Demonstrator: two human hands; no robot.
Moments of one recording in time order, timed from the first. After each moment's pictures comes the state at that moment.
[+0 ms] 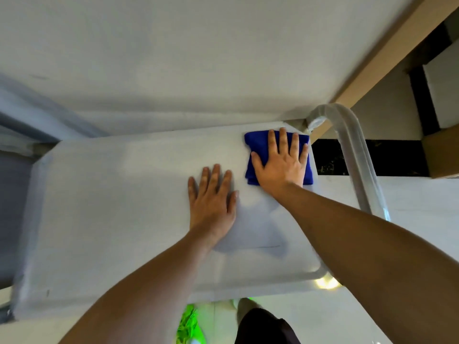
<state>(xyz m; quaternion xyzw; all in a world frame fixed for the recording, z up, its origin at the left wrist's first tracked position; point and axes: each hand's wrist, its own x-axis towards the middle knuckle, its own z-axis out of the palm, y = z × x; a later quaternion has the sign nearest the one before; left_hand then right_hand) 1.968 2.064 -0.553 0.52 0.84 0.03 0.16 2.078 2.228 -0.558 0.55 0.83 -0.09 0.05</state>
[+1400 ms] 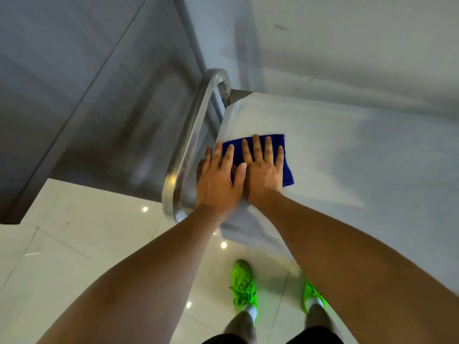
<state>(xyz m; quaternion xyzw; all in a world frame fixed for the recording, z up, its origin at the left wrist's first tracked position) 1.722 1.789 -0.509 0.33 0.93 0.15 0.09 1.770 1.896 -0.555 0.28 0.95 -0.11 0.08</state>
